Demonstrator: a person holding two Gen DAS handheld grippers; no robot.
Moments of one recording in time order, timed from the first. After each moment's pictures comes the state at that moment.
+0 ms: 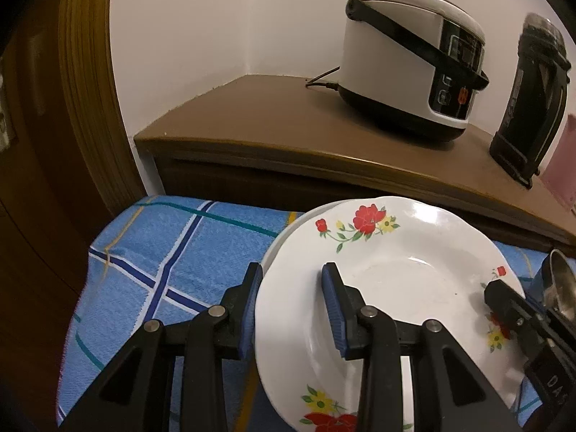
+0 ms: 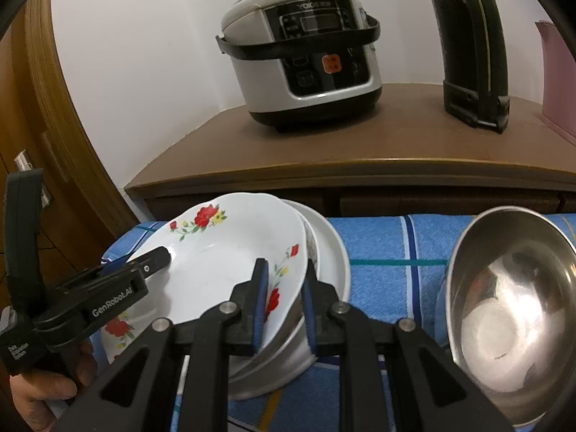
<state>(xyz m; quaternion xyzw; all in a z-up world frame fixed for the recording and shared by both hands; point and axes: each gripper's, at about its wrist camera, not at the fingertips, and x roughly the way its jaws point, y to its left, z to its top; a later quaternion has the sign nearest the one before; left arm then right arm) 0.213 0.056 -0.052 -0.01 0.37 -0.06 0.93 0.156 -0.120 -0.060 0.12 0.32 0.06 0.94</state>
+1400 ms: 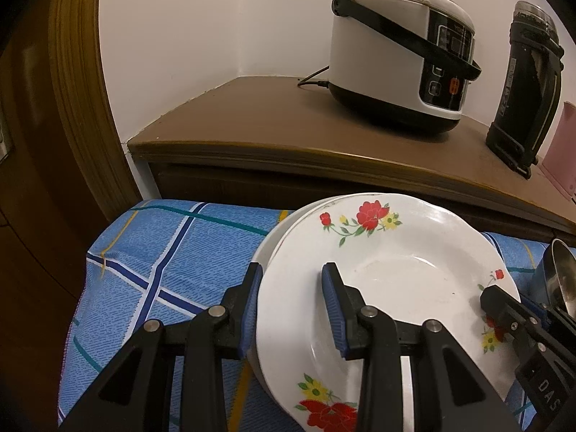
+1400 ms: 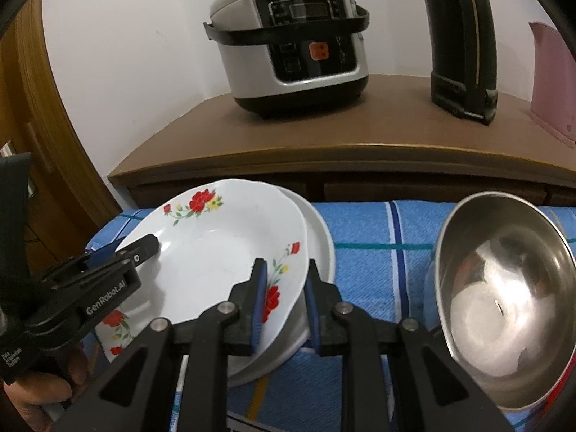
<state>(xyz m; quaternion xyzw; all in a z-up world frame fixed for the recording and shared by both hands) 0.212 0.051 -0.055 0.01 0.36 -0.07 0.93 0.155 -0.120 -0.064 0.10 0.34 0.03 0.93</state>
